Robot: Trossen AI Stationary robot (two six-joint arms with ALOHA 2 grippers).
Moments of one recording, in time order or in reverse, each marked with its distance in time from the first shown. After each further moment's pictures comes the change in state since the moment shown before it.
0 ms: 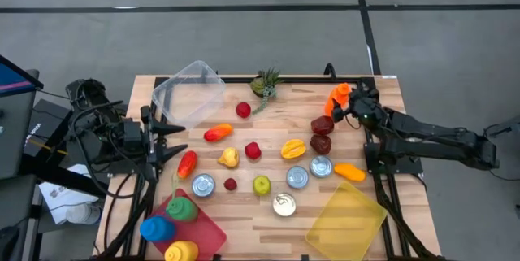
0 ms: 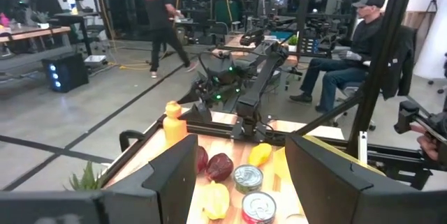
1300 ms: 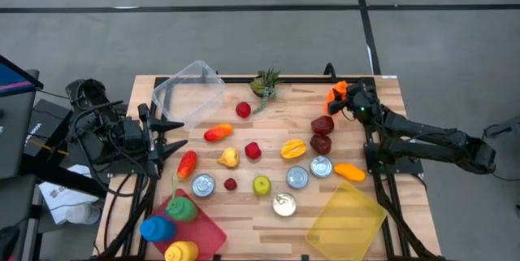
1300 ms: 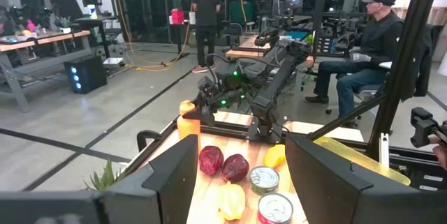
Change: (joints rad) left arm 0.000 0.000 0.000 -0.023 -0.057 0.000; right arm -0.177 0.115 -0.098 0.378 -0.136 -0.100
